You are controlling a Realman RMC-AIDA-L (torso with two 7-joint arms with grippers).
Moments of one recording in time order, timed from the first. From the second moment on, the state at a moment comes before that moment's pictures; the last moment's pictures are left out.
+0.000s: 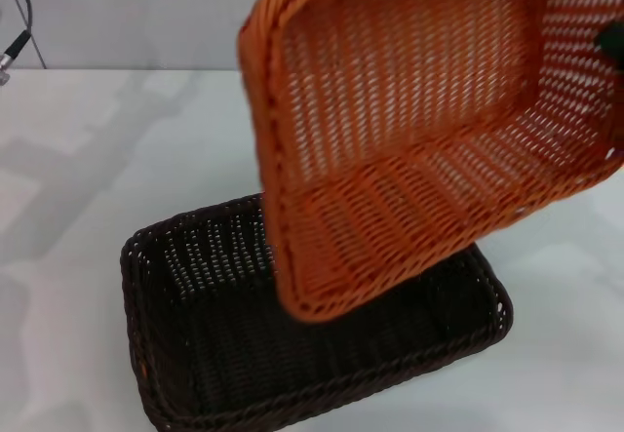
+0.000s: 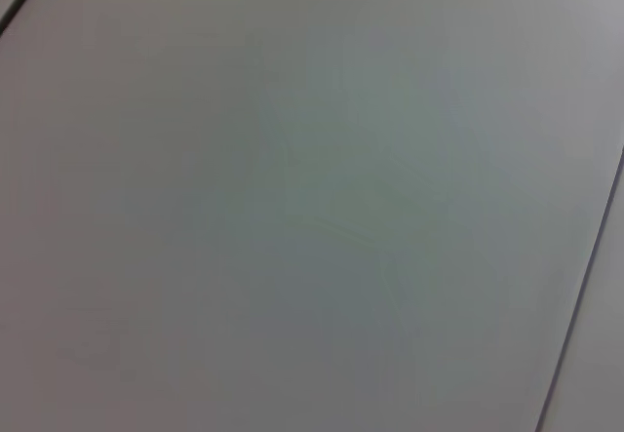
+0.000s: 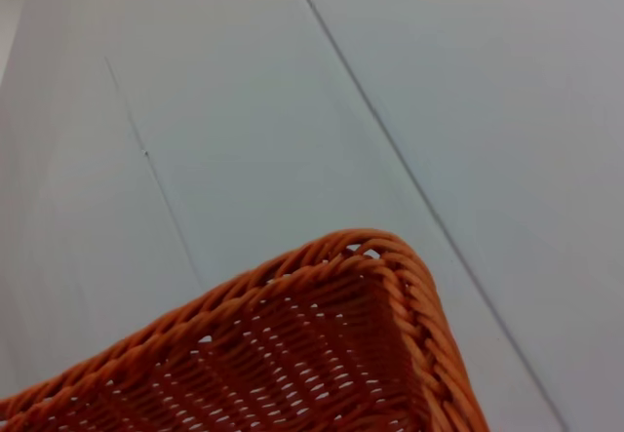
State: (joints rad) left arm -0.65 -2.03 -2.41 -0.54 1.04 -1.05 1.82; right arm 0.47 2.07 -0.43 -0.36 -1.46 -1.70 1.26
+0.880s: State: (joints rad) left arm -0.68 -2.02 -2.41 -0.54 1.06 -1.00 1.82; right arm 0.48 2.08 -0.55 -0.05 -1.46 -1.66 1.07
